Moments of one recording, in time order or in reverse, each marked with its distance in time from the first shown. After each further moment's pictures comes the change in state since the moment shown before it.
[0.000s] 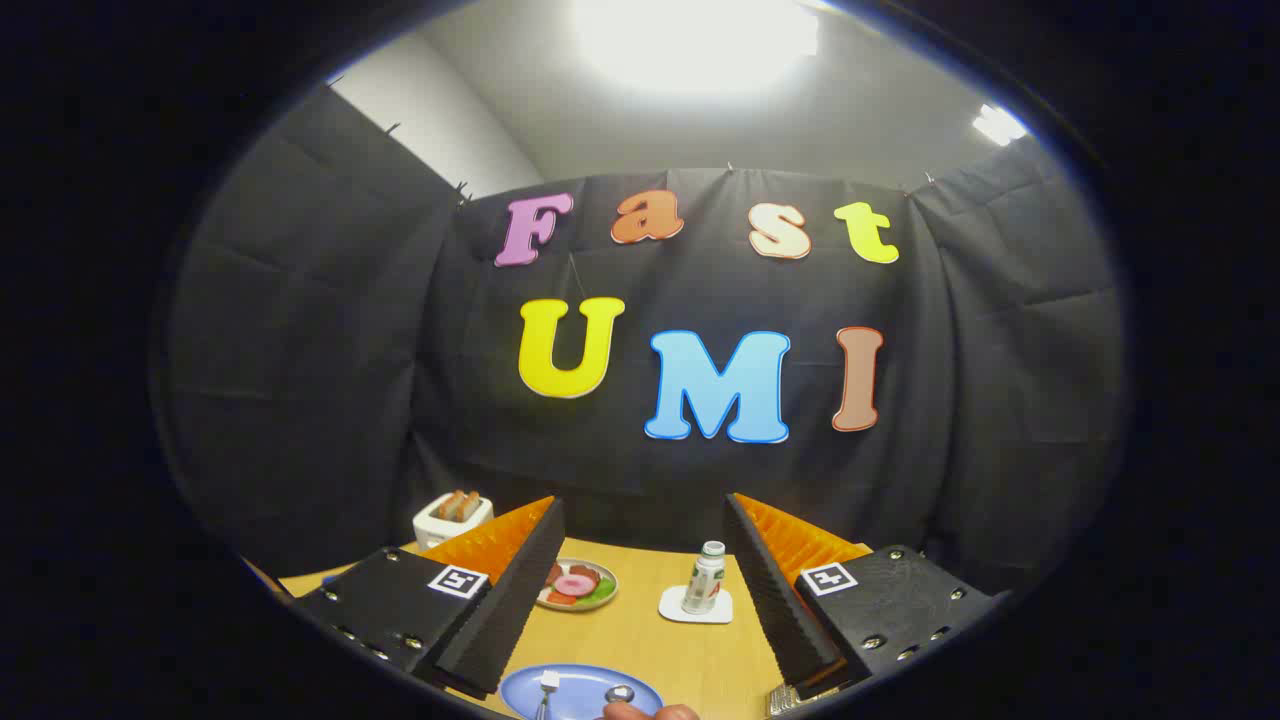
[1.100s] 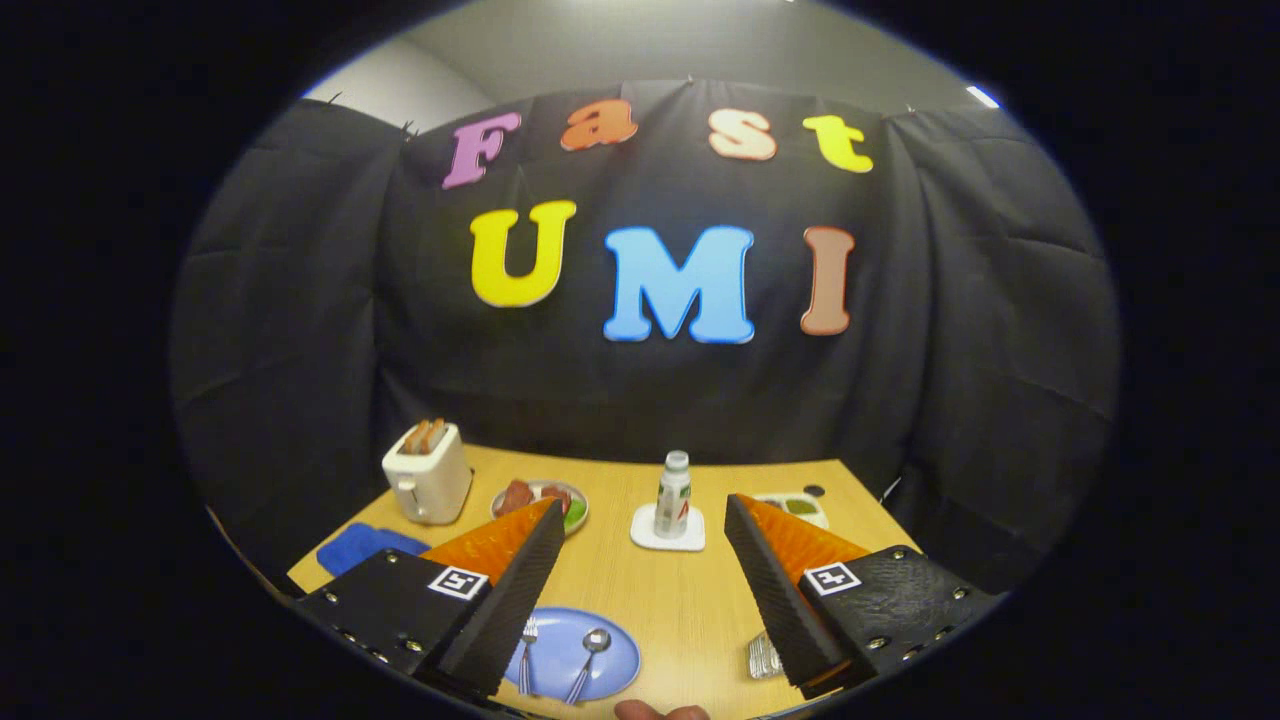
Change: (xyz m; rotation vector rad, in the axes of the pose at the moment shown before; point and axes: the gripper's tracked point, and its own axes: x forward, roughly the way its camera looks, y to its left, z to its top) arm -0.023 -0.017 -0.141 -0.010 0.515 -0.012
